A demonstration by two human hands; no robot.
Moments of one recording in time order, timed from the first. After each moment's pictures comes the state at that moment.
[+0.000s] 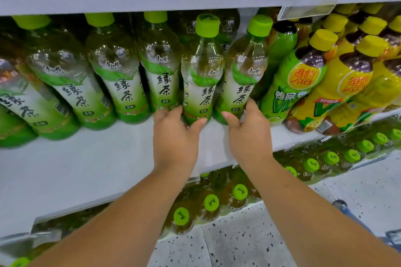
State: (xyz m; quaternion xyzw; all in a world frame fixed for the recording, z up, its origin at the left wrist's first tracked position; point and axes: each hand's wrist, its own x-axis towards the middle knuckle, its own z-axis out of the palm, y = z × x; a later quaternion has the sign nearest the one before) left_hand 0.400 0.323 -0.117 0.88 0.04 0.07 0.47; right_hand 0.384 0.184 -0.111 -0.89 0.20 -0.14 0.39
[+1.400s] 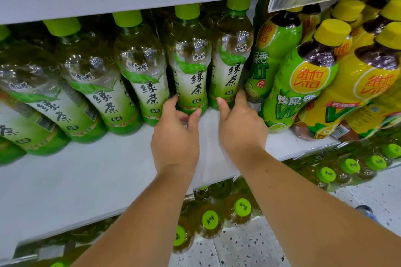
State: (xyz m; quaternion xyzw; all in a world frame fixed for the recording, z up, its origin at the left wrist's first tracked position) left_hand 0.423 0.294 -0.125 0.87 0.09 0.12 0.47; right_hand 0.429 0.177 -0.123 -0.94 0.22 -0.09 0.23
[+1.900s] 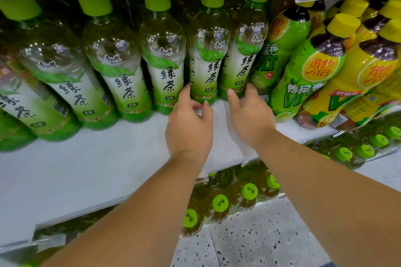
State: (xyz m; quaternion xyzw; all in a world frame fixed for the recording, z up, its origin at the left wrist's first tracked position) left_hand 0.420 0.304 -0.123 0.86 0.04 0.09 0.50; right_hand 0.429 0.173 -0.125 -0.93 0.21 -0.07 0.29
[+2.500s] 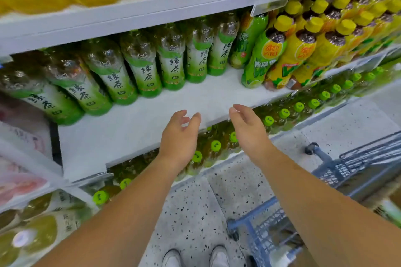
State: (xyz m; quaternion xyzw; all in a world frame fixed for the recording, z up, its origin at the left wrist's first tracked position) left_hand 0.308 0.383 -0.047 0.80 0.08 -0.21 0.56; right_hand 0.274 0.222 -0.062 -0.77 0.31 0.00 0.56
